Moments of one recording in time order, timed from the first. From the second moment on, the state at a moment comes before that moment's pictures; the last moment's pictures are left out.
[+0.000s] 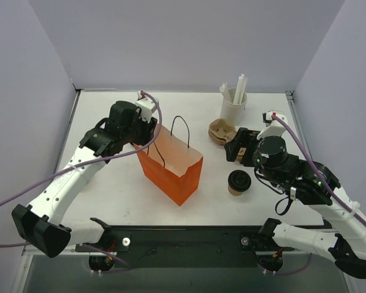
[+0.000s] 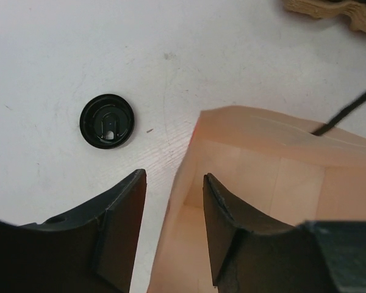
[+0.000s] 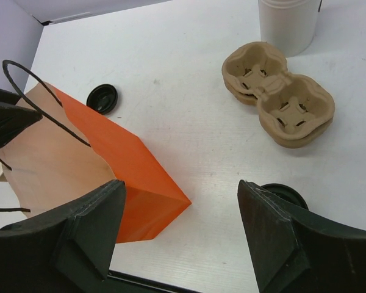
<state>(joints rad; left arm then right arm) -0.54 1.26 1.32 -0.67 -0.04 0.02 0.90 0.91 1.33 -0.91 0.58 0.63</state>
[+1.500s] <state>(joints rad) -0.50 1.20 1.28 -0.79 -0.18 -0.37 0.38 1.57 1.46 -0.88 0.38 0.63</state>
